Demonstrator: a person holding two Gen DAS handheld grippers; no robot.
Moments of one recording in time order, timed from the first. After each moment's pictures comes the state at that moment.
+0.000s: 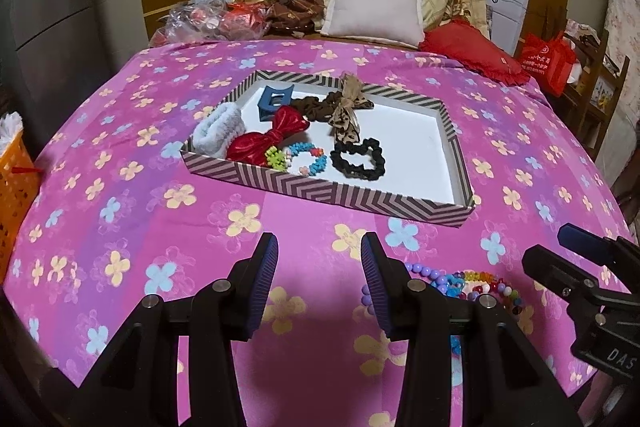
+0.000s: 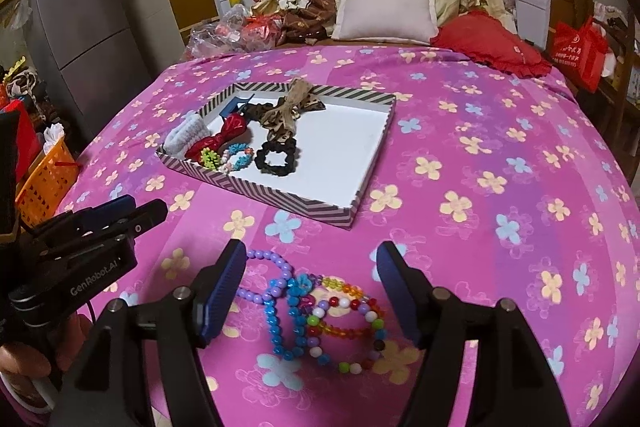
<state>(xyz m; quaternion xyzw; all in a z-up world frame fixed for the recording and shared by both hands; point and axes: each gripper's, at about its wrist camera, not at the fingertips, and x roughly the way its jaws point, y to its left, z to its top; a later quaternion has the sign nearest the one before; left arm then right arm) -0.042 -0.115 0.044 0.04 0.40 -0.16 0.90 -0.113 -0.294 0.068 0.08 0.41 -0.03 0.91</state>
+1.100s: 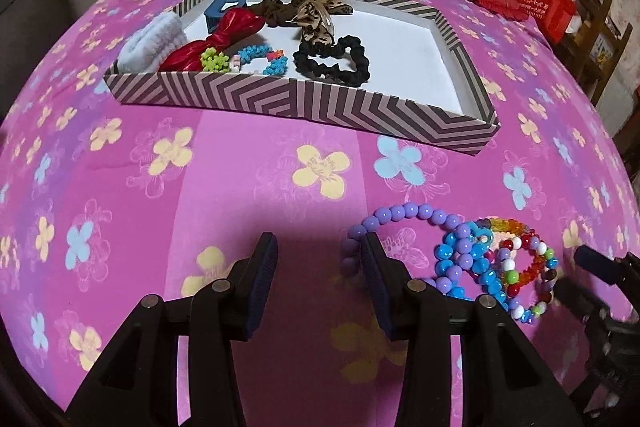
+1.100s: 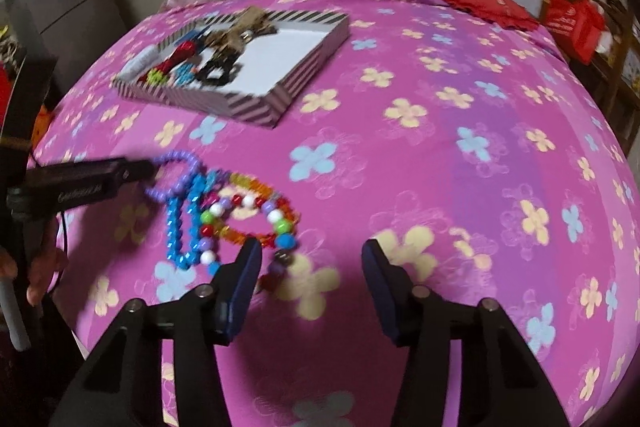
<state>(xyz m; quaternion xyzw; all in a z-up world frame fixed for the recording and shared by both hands) -0.020 -0.148 -0.032 0.07 0.50 -0.19 0.84 -0.147 -0.334 0.000 0.05 0.48 -0.04 0.87</state>
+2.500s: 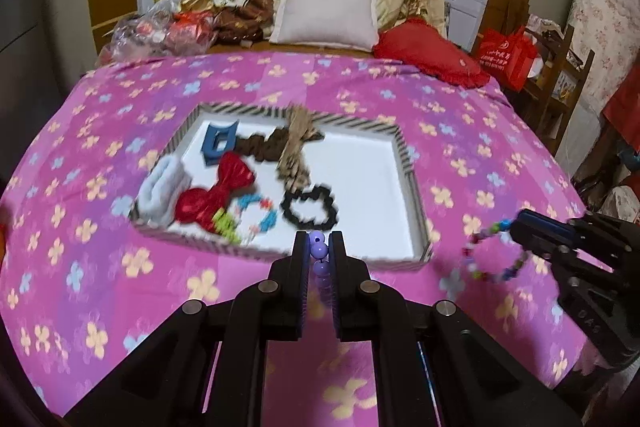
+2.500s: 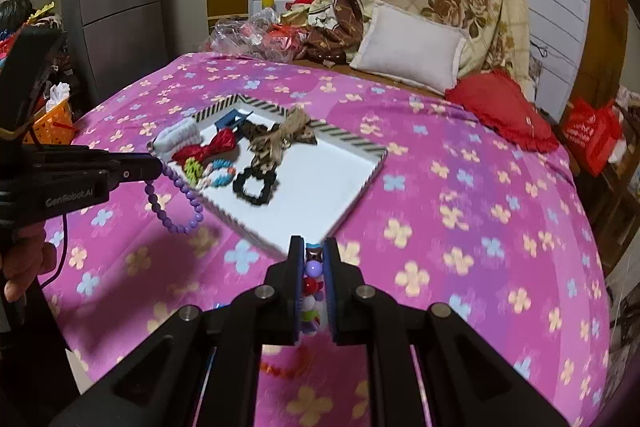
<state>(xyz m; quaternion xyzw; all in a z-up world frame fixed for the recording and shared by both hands) 0.012 -0.152 0.082 0.04 0.41 -0.25 0.88 -0.073 -0.320 0.103 -0.04 0.38 0.00 0.92</state>
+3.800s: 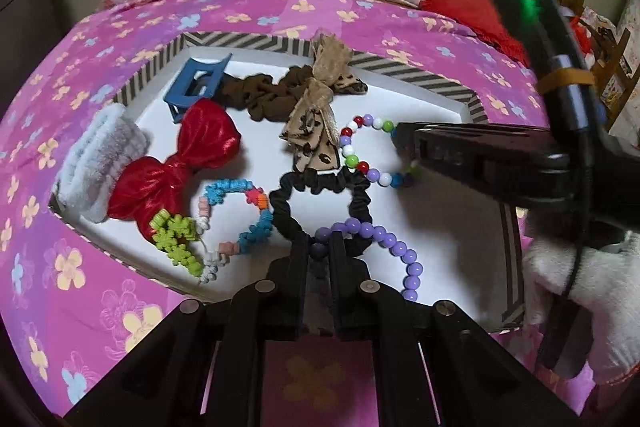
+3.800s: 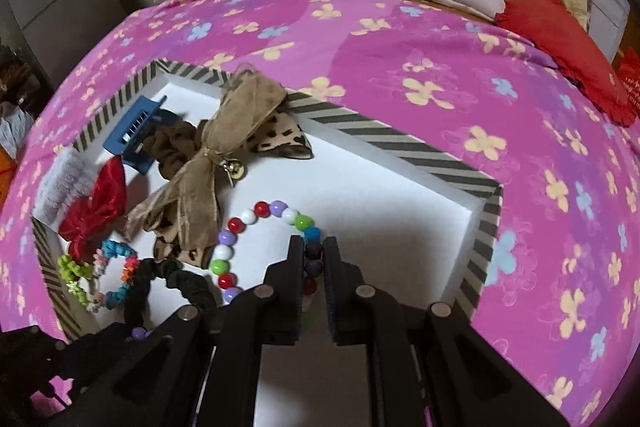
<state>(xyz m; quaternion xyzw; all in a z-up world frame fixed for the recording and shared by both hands) 0.090 -0.190 -0.016 0.04 0.48 -0.19 0.86 0.154 -0.339 -0.019 0.04 0.50 0.00 0.86</state>
